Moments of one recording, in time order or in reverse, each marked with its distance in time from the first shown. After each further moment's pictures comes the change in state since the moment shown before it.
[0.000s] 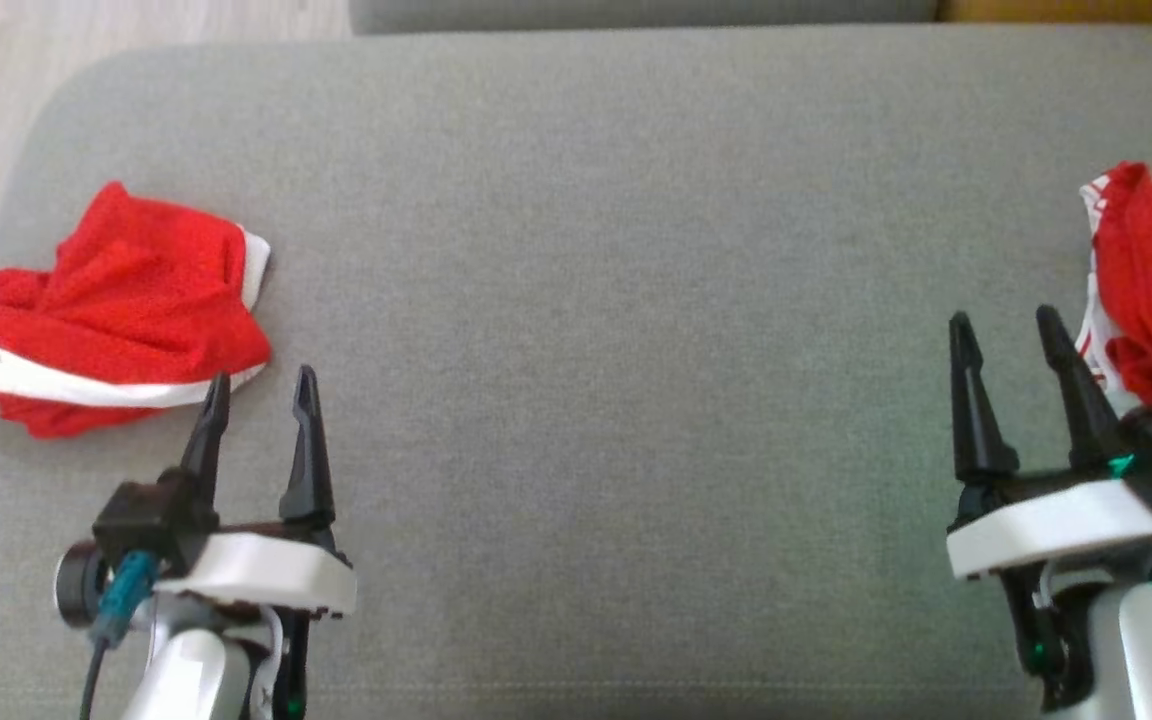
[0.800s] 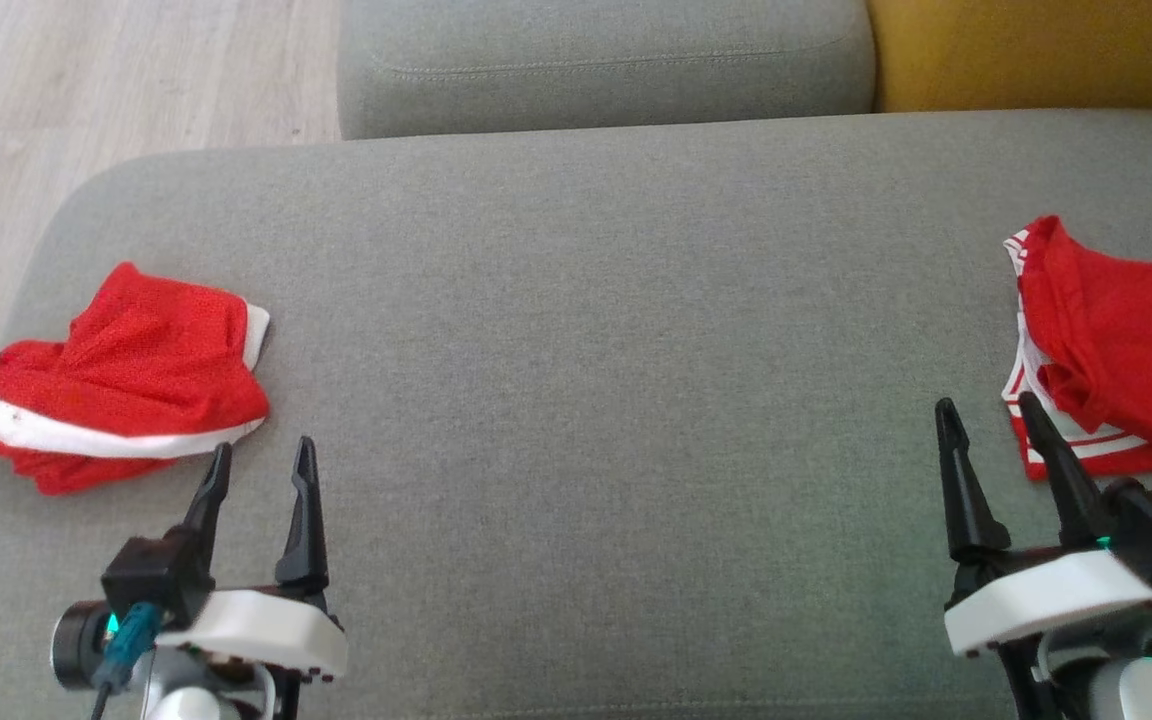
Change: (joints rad) left arm 0.097 0.030 -0.008 0.012 -0.004 0.002 0.011; right arm 0.140 0.003 0.010 -0.042 0.017 0.000 0.043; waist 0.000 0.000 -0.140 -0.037
